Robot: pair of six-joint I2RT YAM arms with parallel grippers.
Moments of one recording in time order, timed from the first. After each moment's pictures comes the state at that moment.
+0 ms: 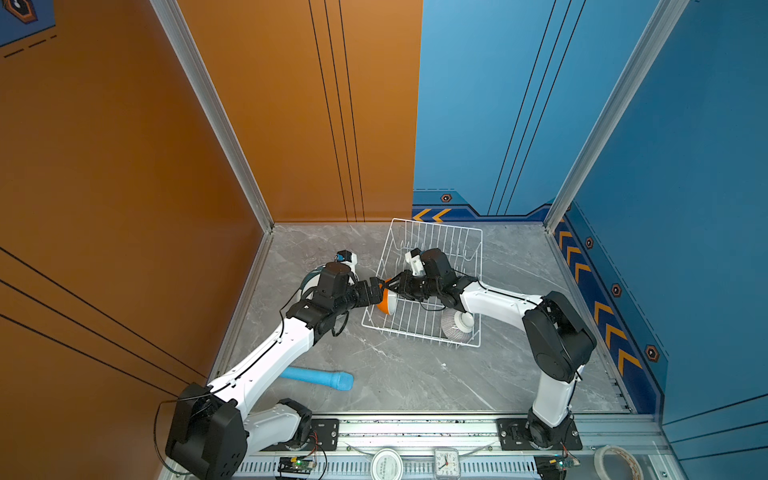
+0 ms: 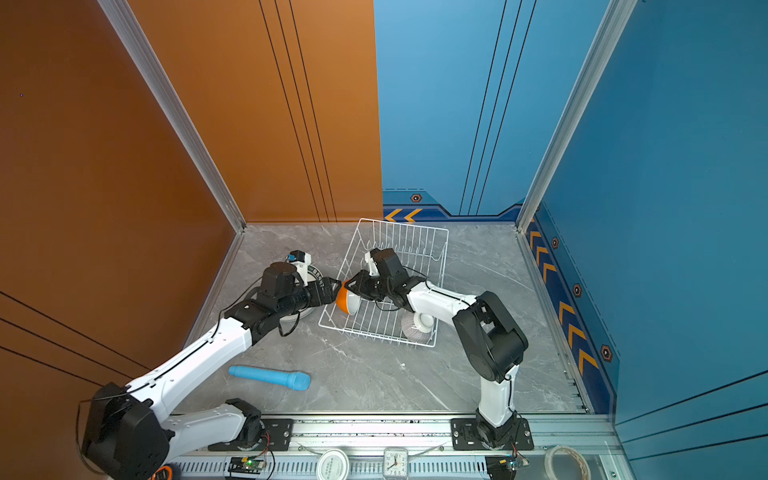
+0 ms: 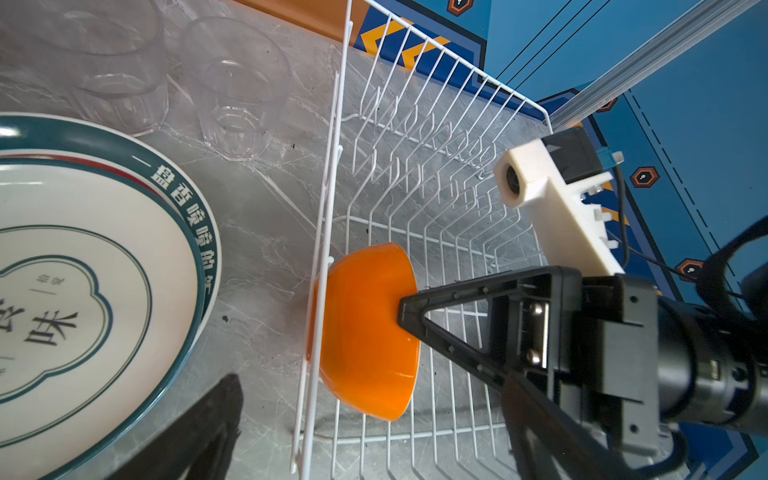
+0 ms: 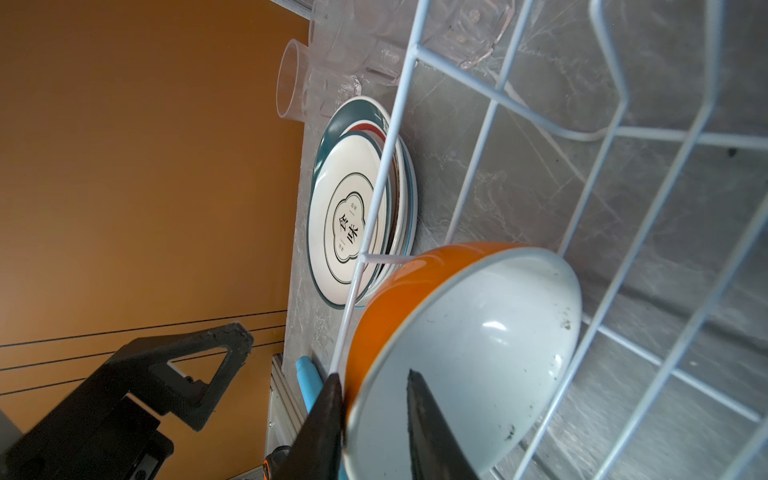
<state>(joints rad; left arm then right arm) -0.43 1.19 0.84 -0.24 0.09 -0.55 0.67 1.87 1.25 0.03 -0.45 0.92</state>
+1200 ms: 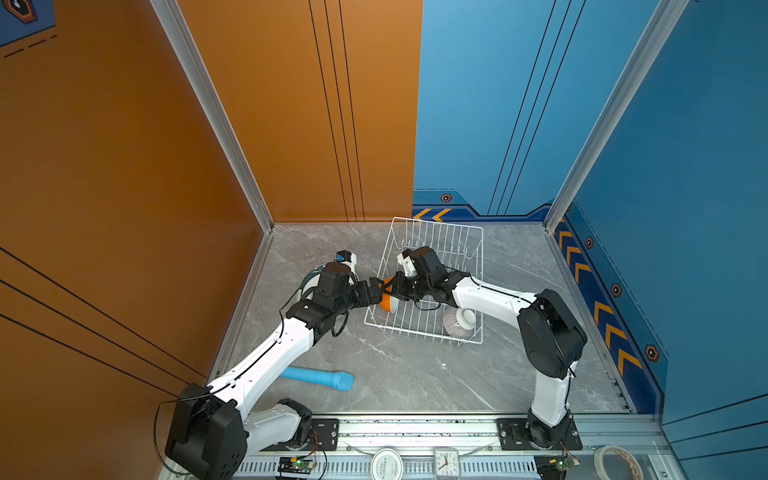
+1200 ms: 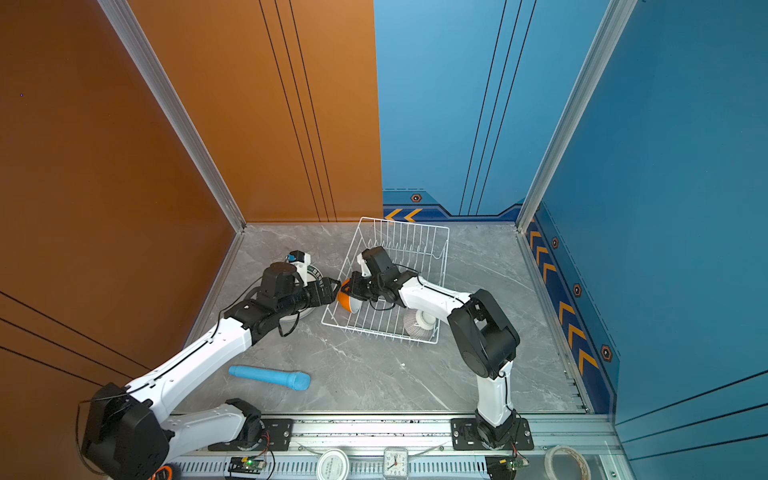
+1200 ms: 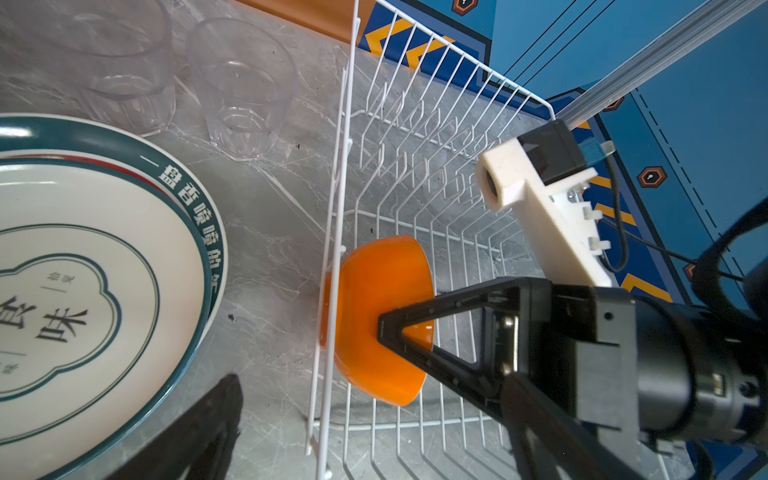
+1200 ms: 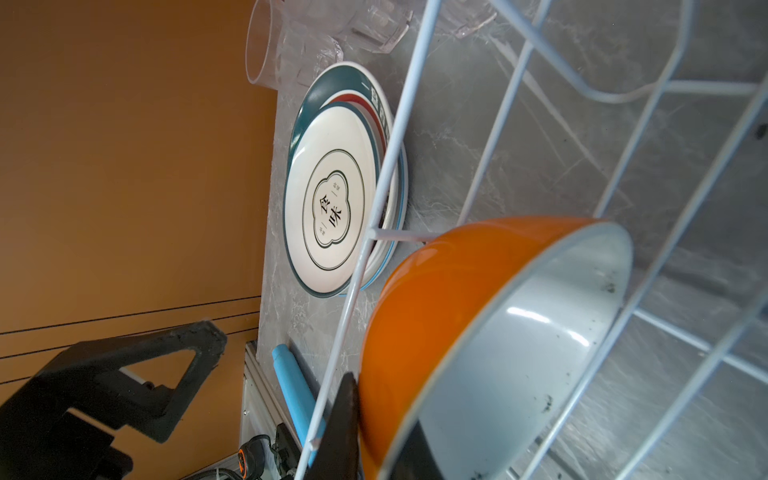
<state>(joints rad) -0.43 1.19 0.84 -0.25 0.08 -0.54 0.69 1.90 1.35 -0.14 -0.40 0.85</state>
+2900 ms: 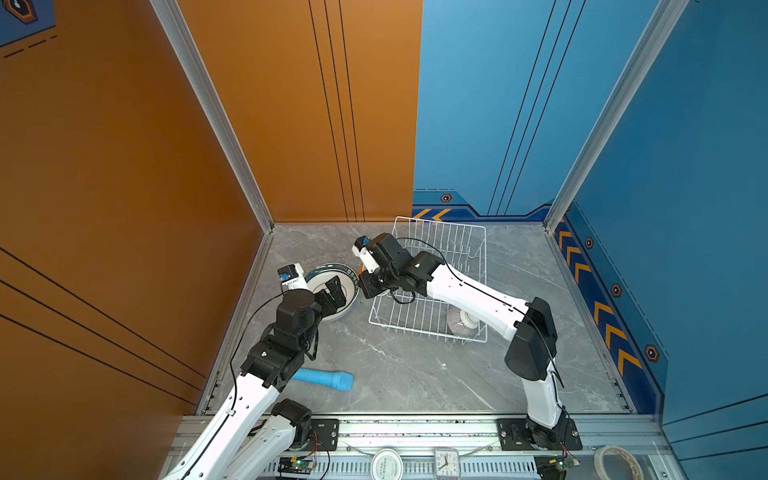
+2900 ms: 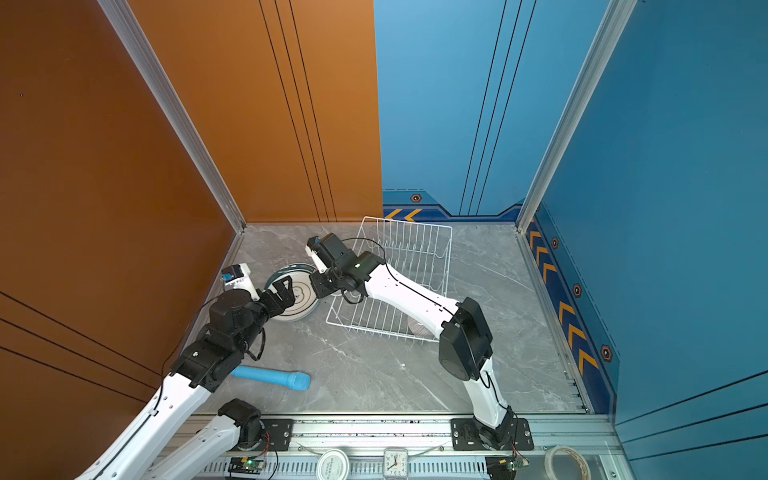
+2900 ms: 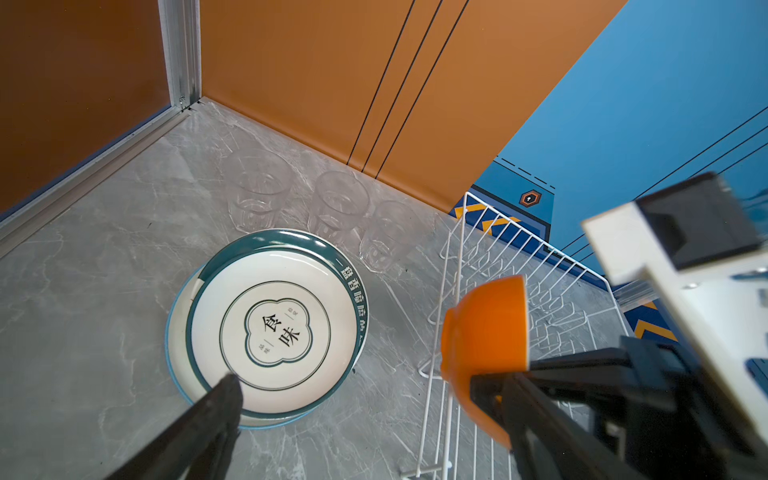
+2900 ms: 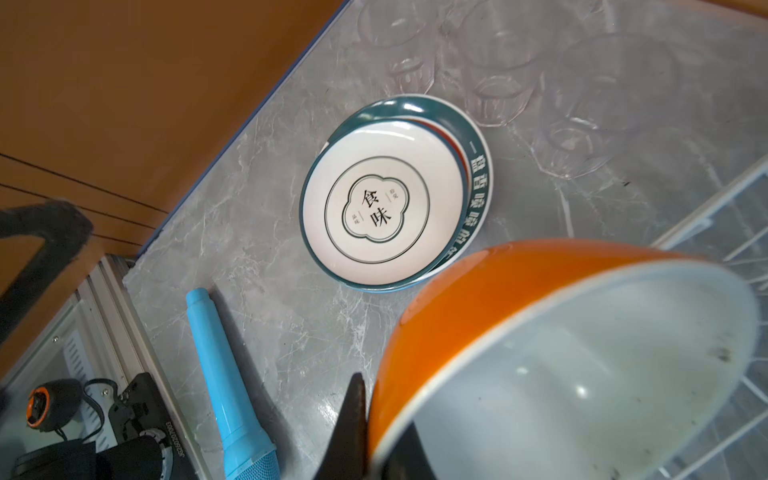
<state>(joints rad) -0.39 0.71 0.71 -0.35 -0.35 -0.60 0.93 2.06 1.97 -0.71 -0.12 0.28</state>
